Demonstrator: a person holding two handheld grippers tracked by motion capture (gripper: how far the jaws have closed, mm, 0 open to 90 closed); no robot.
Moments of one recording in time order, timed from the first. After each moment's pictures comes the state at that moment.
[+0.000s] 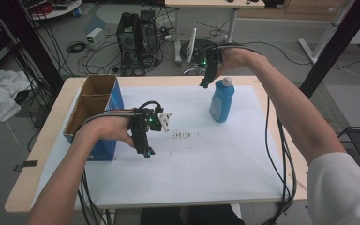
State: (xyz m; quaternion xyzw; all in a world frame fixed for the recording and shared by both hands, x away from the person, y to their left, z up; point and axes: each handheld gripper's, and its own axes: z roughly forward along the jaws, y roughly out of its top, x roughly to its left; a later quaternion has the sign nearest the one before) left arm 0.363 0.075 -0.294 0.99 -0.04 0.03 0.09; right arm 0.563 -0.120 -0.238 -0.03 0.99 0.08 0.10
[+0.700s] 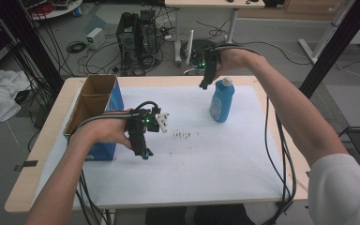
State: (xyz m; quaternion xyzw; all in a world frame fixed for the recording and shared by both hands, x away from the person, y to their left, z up) left arm 0.352 0.079 -0.285 0.99 -0.03 0.03 0.10; right arm 0.556 -0.115 -0.239 -0.02 0.99 0.07 0.11
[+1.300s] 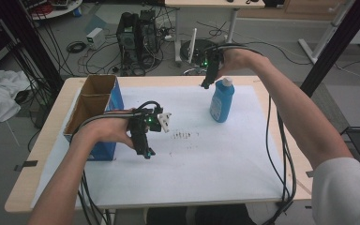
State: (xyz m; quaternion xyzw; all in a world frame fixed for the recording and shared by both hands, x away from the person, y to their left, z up) left arm 0.354 0.074 -0.286 0.99 -0.04 0.04 0.10; right arm 0.550 -0.121 -0.234 -0.01 0.99 0.07 0.11
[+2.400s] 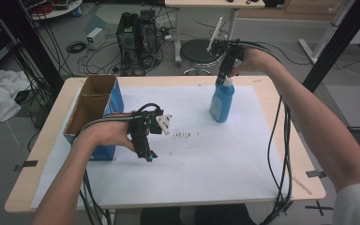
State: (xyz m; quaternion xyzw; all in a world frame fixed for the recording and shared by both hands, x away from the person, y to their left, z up) left arm 0.347 0.074 -0.289 0.99 -0.04 0.03 0.12; right arm 0.537 -0.174 -0.211 0.25 0.96 0.06 0.10
